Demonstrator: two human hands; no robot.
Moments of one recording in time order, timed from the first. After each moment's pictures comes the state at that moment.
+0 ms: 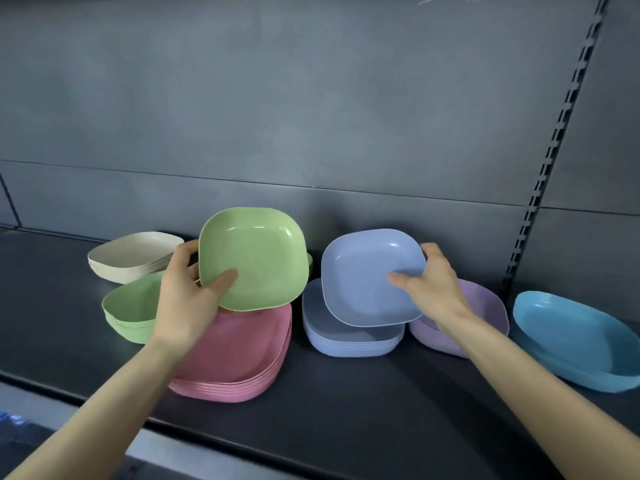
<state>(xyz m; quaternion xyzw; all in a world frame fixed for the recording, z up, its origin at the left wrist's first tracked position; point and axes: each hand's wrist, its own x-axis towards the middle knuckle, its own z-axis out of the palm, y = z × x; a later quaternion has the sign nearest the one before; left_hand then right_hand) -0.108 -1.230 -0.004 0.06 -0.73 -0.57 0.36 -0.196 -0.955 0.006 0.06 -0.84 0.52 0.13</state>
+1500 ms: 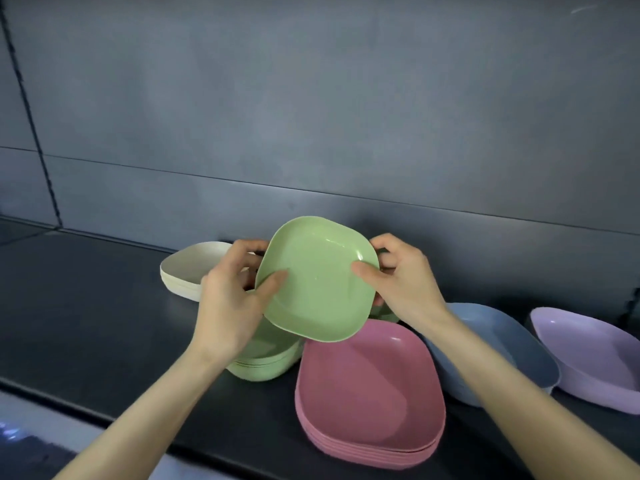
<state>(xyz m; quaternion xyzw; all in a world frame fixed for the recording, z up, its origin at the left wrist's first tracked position) -0.123 -1.353 0.001 -0.02 -0.75 -0.55 0.36 -0.192 -1.159 0.024 0.24 -0.80 0.54 0.14</state>
